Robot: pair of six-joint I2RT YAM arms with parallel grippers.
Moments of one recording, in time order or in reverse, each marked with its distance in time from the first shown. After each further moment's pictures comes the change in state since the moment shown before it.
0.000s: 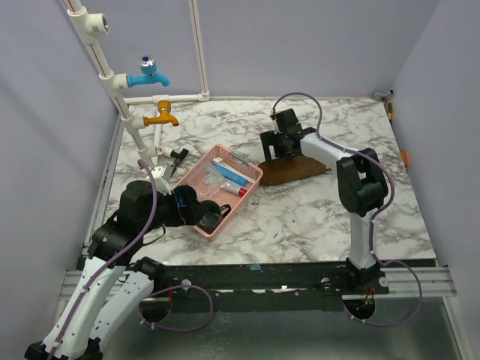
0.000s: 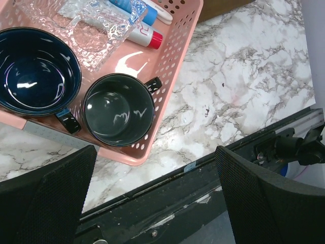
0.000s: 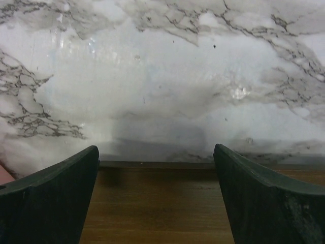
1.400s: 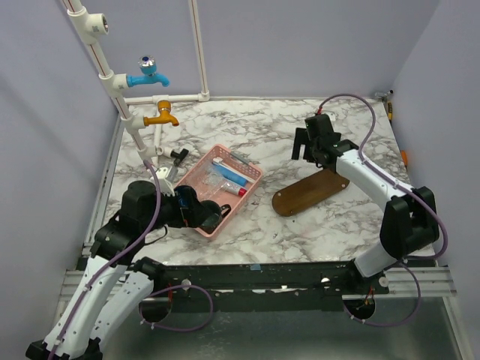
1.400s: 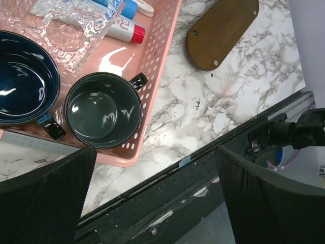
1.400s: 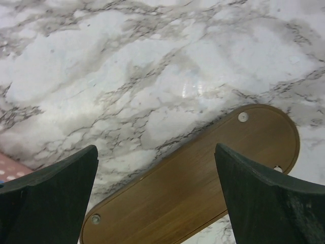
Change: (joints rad) left arm 0.000 -0.014 -0.034 0.048 0.085 0.023; right arm -0.045 -0.546 -0.390 -0.053 0.286 0.279
